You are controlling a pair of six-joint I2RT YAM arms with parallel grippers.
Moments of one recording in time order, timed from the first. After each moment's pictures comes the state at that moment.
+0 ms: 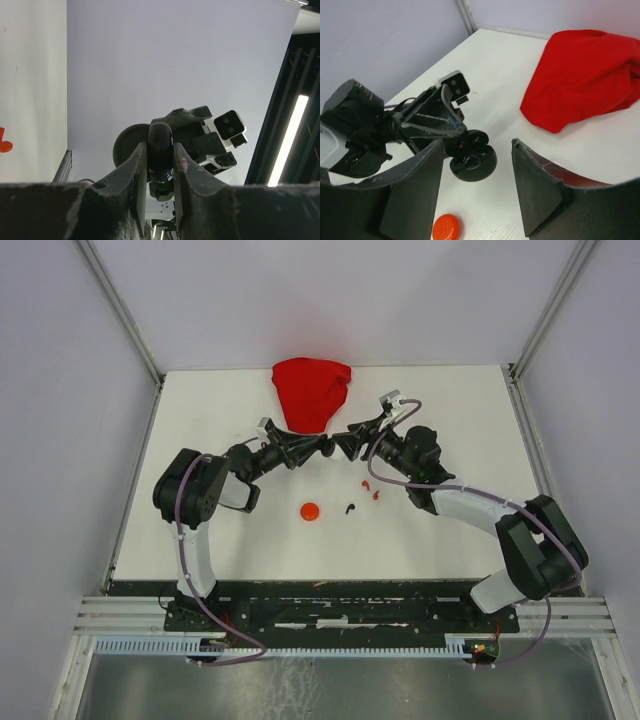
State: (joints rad) left arm -0.29 2.04 0.73 1.53 0.71 -1.93; right arm 0.53 1.54 0.79 0.79 -0.31 0.33
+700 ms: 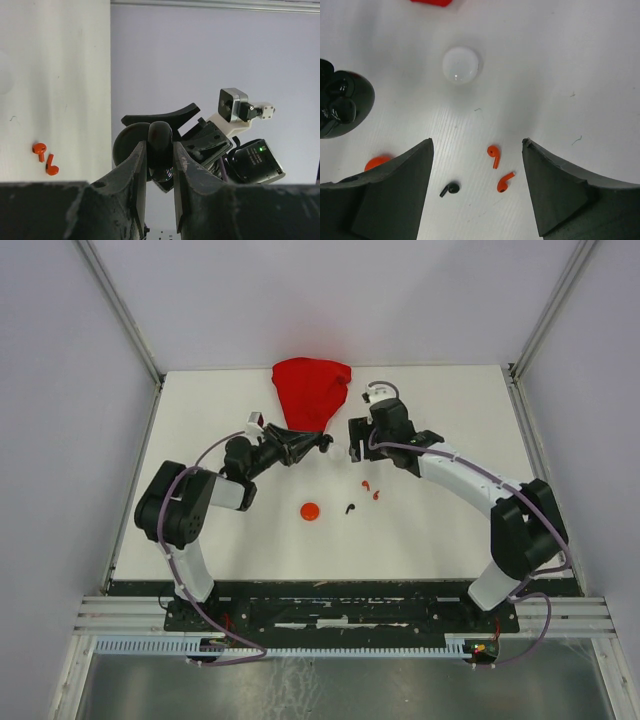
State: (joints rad) left arm -0.30 1.84 0.70 1.20 0.56 -1.61; right arm 0.55 1.62 1.22 -0.25 0.10 0.29
